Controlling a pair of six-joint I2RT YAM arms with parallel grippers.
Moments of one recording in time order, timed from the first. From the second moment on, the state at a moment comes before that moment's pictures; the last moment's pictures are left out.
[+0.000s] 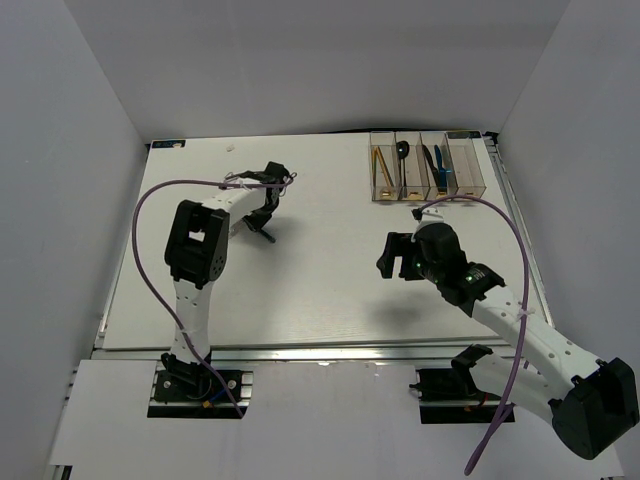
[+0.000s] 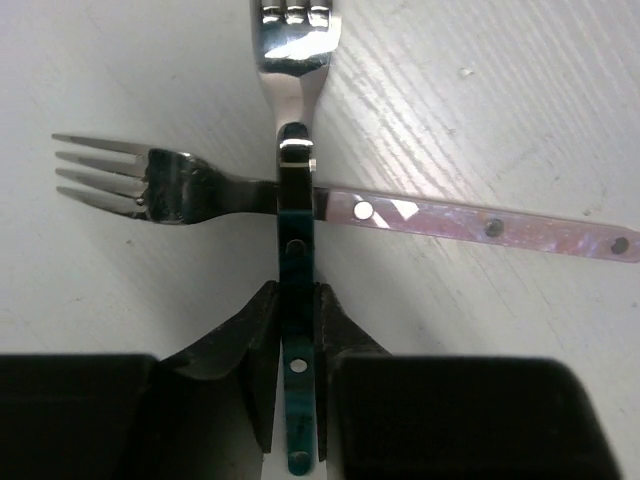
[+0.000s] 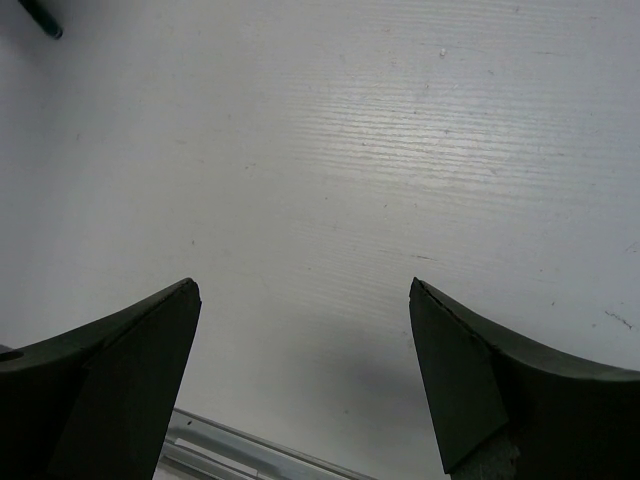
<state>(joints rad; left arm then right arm) -0.37 2.18 1.63 -0.84 -0.61 -1.25 0.58 0.95 0.67 -0.37 0.06 0.43</state>
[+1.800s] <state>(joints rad) -0.93 1.37 1.01 -0.03 0.07 -0.54 0.58 1.00 0.69 0.07 -0.13 0.84</state>
